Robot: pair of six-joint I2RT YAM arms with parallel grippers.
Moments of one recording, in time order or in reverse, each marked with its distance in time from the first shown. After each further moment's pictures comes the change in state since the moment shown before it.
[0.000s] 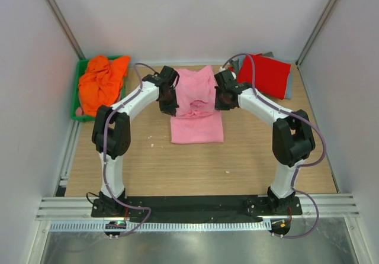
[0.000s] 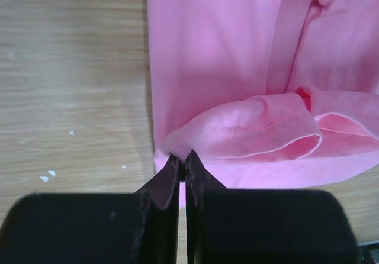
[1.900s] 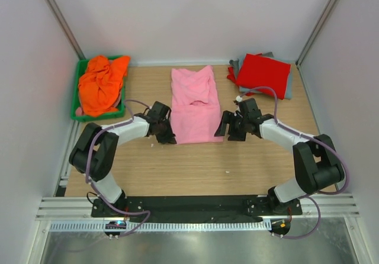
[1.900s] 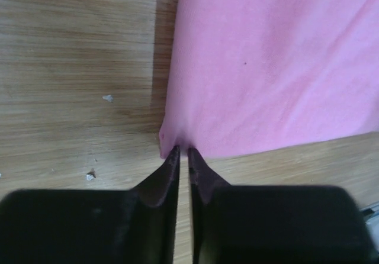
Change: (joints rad) left arm -0.039 -0.303 -0.728 0.506 0.111 -0.229; right arm -0.127 -0.317 -0.604 0.295 -0.460 0.098
